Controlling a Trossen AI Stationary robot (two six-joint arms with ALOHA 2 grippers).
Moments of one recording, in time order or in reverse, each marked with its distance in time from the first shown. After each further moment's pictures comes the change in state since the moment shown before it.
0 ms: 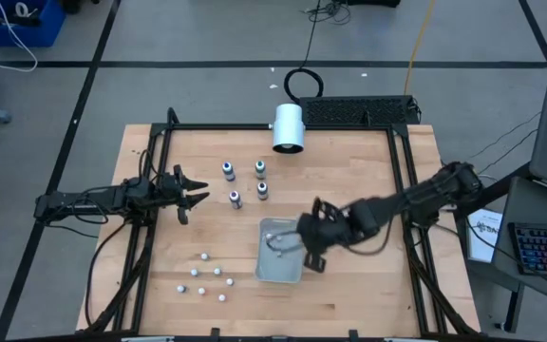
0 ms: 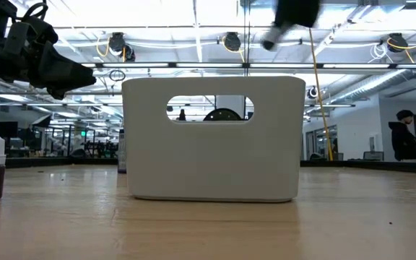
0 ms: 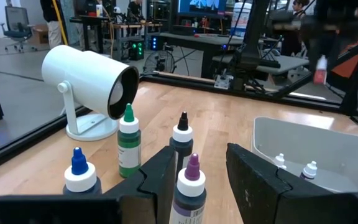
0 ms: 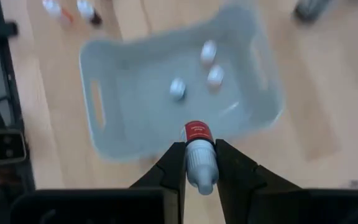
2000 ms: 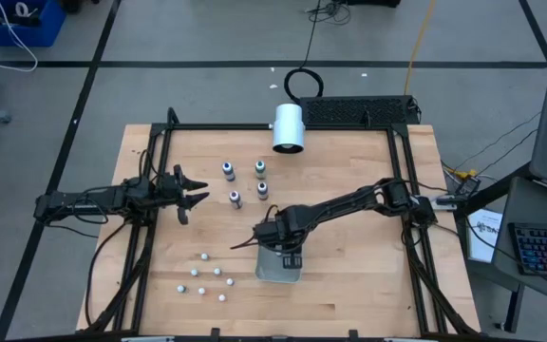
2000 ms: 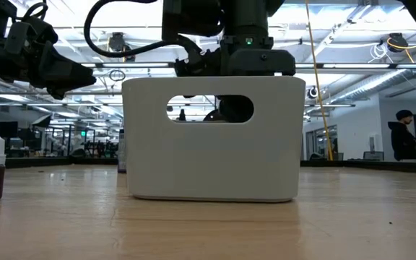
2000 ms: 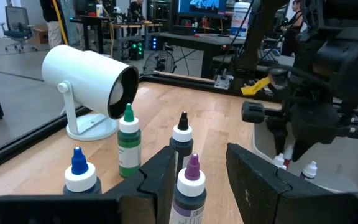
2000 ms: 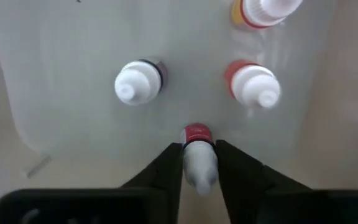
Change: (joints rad) left arm 0.000 0.000 0.000 0.000 0.000 0.000; right arm -0.151 0.540 0.238 -0.145 -0.241 -0.393
